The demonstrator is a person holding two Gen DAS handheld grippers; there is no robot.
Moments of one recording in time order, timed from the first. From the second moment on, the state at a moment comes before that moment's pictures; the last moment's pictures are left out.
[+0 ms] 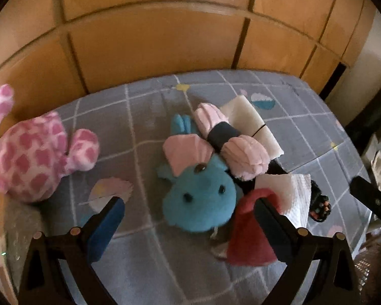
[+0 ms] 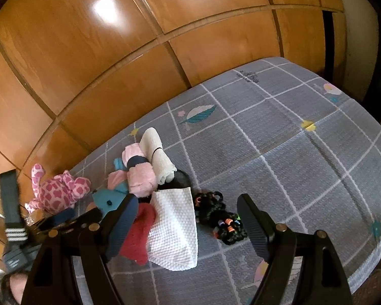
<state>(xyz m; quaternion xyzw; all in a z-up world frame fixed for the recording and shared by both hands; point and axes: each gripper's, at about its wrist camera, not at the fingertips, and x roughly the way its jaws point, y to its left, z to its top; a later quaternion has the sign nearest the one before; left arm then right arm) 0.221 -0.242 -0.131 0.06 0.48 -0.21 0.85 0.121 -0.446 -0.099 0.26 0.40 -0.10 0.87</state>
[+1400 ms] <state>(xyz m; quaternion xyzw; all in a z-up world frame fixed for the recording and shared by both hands) 0.268 -0.035 0.026 -0.02 0.35 -0.10 0.93 0.133 -0.421 -0.116 0.18 0.45 -0.11 0.87</state>
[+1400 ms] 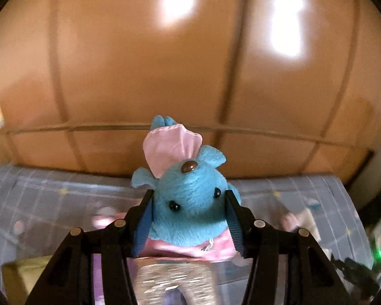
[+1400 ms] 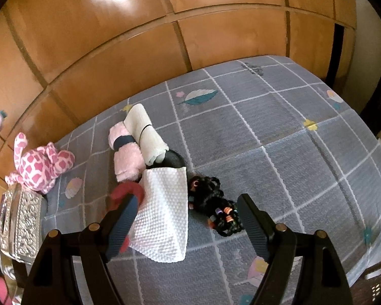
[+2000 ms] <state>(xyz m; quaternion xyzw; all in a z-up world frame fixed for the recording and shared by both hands) 0.102 0.163 -0.029 -0.12 0.35 0.02 0.93 0.181 -0.356 -0.120 0.09 0.48 -0.01 0.87</state>
